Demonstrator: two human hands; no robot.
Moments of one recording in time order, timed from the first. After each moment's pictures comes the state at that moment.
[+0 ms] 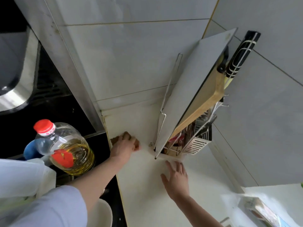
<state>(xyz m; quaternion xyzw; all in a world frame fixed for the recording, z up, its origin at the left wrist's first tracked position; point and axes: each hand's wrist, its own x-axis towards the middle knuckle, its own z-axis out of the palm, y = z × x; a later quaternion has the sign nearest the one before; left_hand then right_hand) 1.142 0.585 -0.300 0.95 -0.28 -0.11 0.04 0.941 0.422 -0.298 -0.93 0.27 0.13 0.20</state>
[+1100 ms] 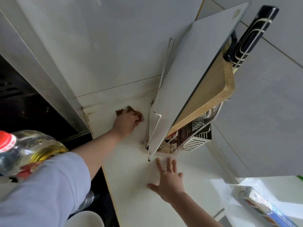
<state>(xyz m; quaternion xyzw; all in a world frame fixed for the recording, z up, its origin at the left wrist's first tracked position) 1.236 0.516 -0.324 0.89 -0.44 -0.05 0.15 0.953 0.430 -0.288 -0.92 0.24 0.29 0.14</state>
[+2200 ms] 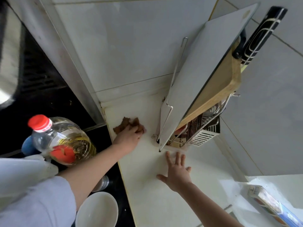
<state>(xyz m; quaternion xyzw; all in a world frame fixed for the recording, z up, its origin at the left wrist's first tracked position) 1.163 0.586 -0.322 0.89 -0.44 -0.13 0.01 0.956 0.435 -0.283 -0.91 0.23 0.31 0.12</state>
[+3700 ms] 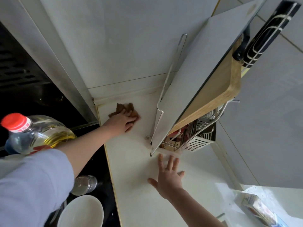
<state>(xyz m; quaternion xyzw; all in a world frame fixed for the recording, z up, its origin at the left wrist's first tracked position) 1.230 0.567 -0.301 0.90 -0.39 -0.21 0.04 0.957 0.435 -0.290 -0.91 0.21 0.34 0.09</state>
